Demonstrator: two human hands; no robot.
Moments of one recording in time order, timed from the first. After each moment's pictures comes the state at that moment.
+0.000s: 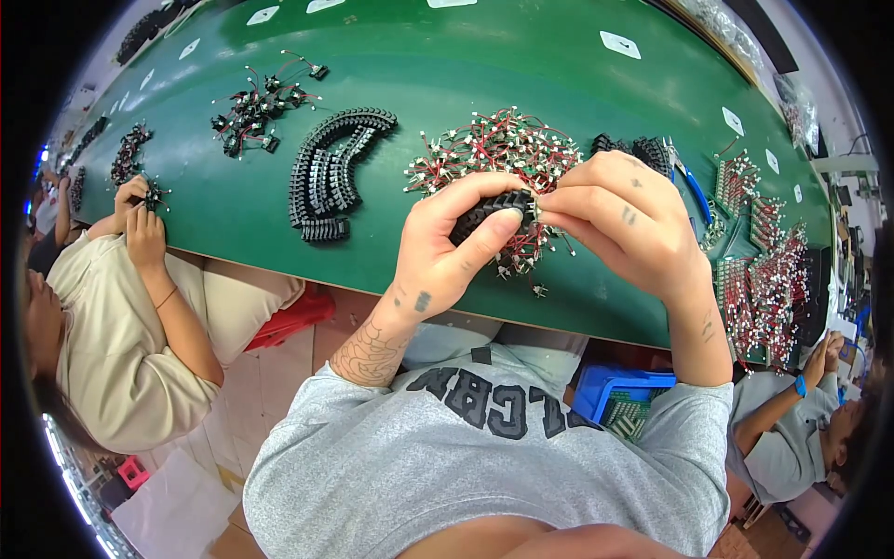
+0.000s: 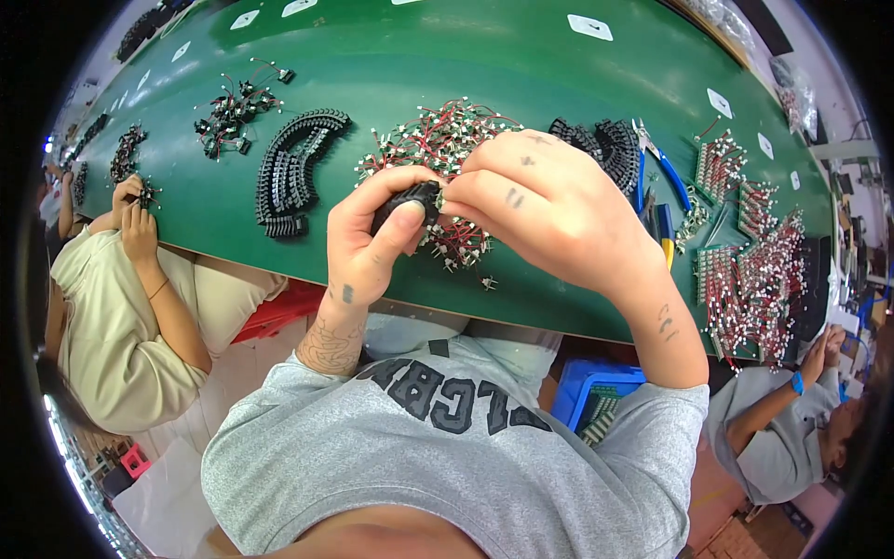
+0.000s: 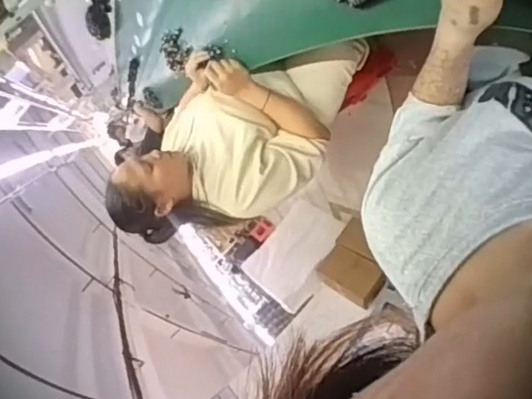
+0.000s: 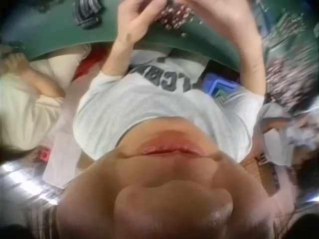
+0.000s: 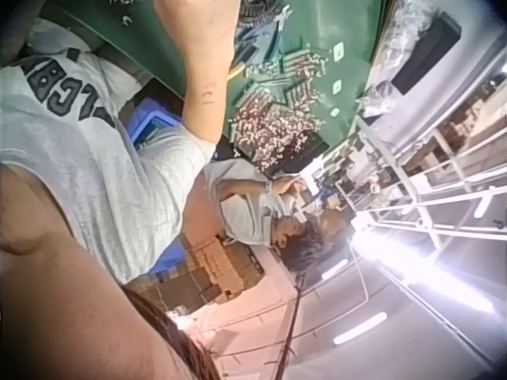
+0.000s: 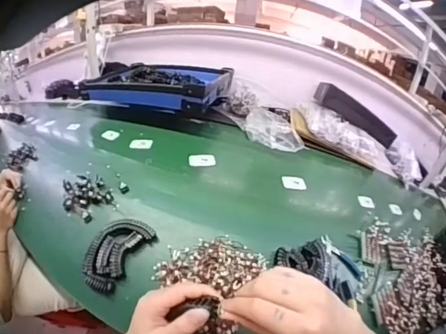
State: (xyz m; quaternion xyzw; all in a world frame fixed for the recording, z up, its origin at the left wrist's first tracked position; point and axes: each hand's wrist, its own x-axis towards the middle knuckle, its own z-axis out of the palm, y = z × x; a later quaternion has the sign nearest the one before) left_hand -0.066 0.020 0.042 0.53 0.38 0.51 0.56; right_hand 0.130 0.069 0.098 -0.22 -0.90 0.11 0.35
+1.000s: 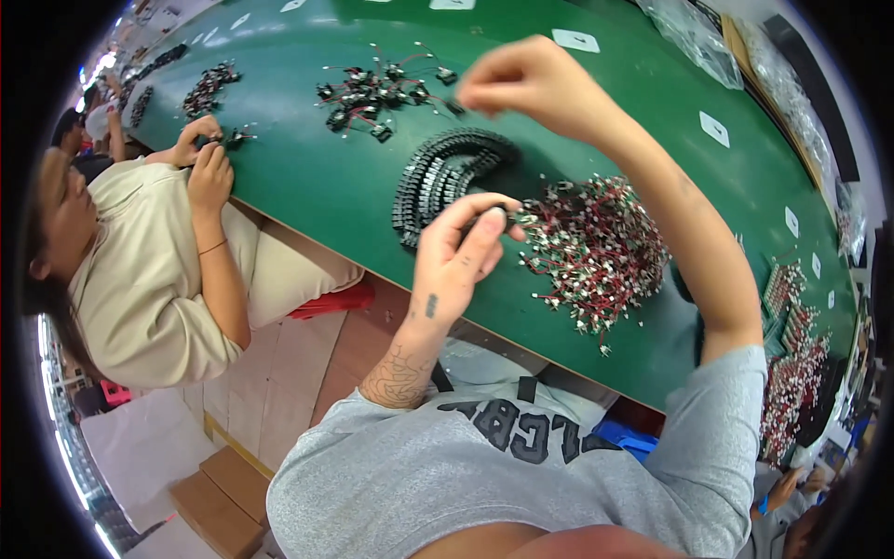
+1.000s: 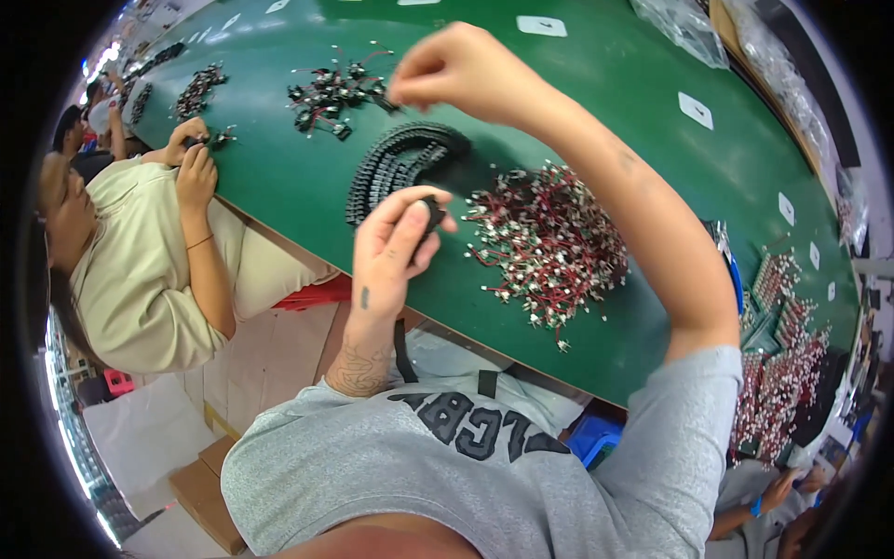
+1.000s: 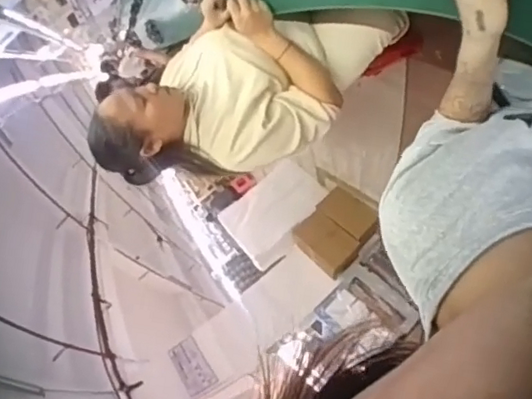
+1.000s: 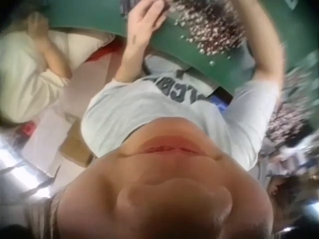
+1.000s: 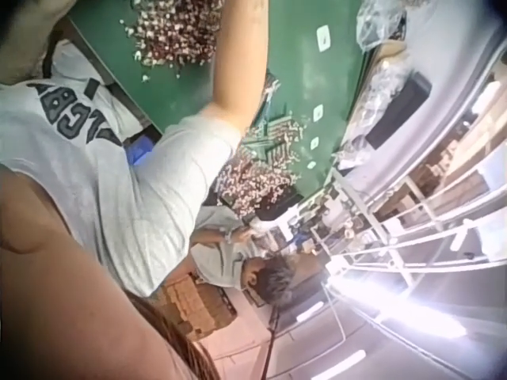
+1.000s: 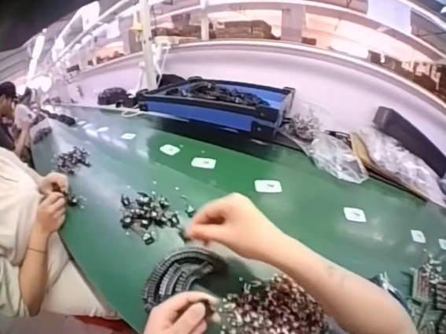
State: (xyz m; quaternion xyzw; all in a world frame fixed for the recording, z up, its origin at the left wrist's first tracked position) left_hand -0.206 0.019 0.047 0.34 0.46 0.60 0.56; right_hand -0.110 0.210 0.097 -0.20 -0.83 0.45 0.24
